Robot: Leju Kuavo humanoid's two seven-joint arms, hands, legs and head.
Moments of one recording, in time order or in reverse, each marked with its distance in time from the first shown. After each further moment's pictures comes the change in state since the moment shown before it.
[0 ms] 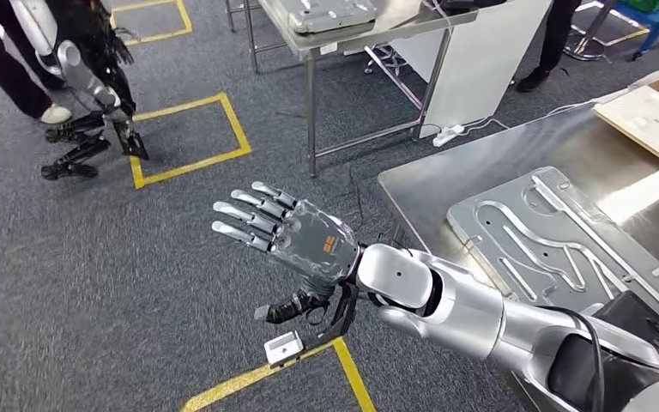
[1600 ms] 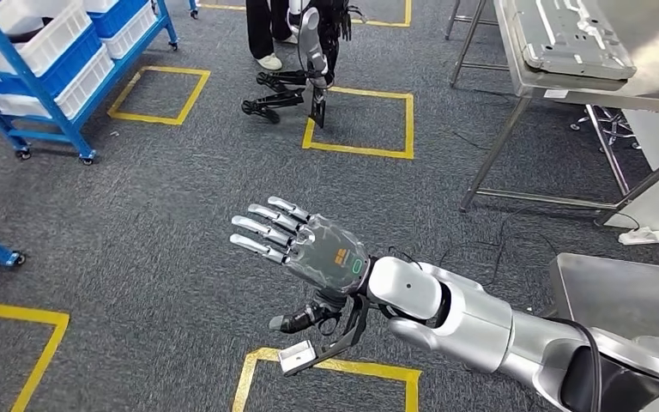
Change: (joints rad) left arm -0.003 0.012 0.001 0.008 0.002 -0.001 0.002; right arm 0.063 -0.049 -0.001 0.002 0.000 -0.019 -0.002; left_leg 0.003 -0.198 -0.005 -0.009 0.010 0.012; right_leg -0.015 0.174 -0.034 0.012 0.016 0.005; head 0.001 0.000
